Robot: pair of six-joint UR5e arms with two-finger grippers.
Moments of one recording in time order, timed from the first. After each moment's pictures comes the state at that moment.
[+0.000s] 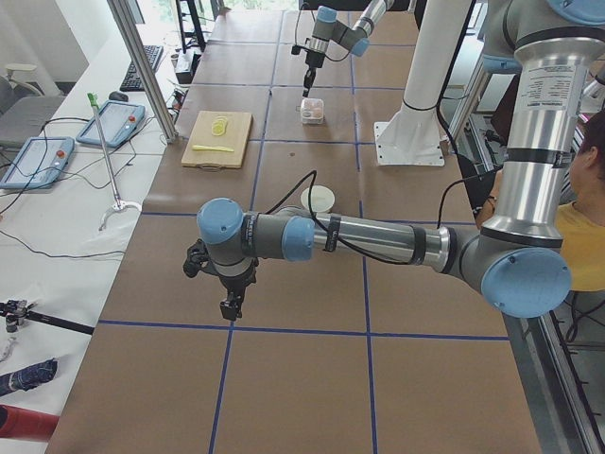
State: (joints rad) left arm -1.55 -1.66 -1.61 -1.50 -2.34 0.18; right arm 0.55 -1.33 1.86 -0.90 1.81 1.55
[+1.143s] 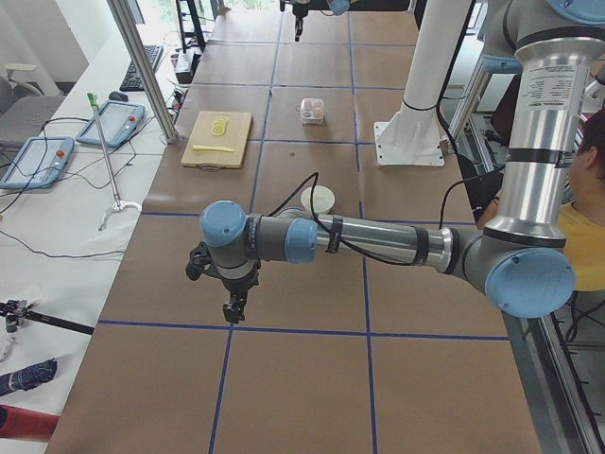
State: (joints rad) left arm -1.55 -1.64 -1.61 -1.50 -2.33 0.19; right arm 1.15 -1.69 1.93 -1.32 2.15 0.45
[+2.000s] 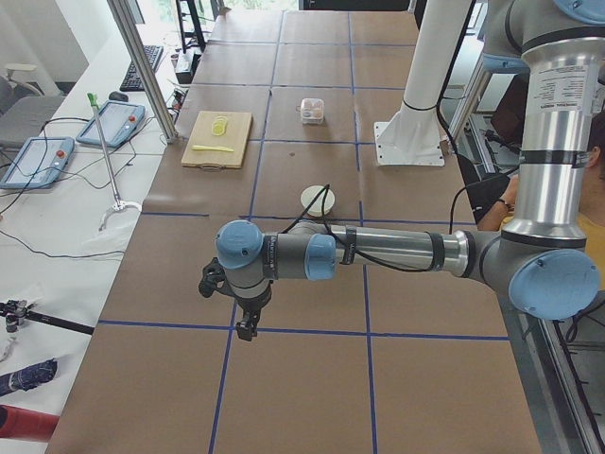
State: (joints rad) left arm -1.59 -1.58 -1.62 -1.51 -2.35 0.24; right arm 1.54 -1.81 1.82 -1.48 2.28 -0.11
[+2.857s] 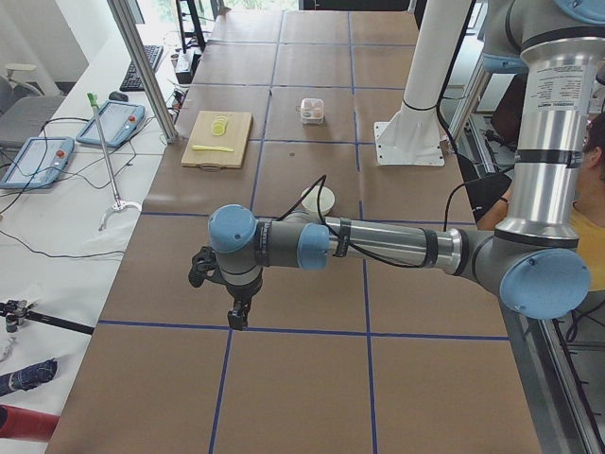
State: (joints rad) left arm -1.59 -1.61 -1.63 -1.52 -2.34 0.16; right arm 1.56 -1.81 1.73 -1.49 2.28 -0.10
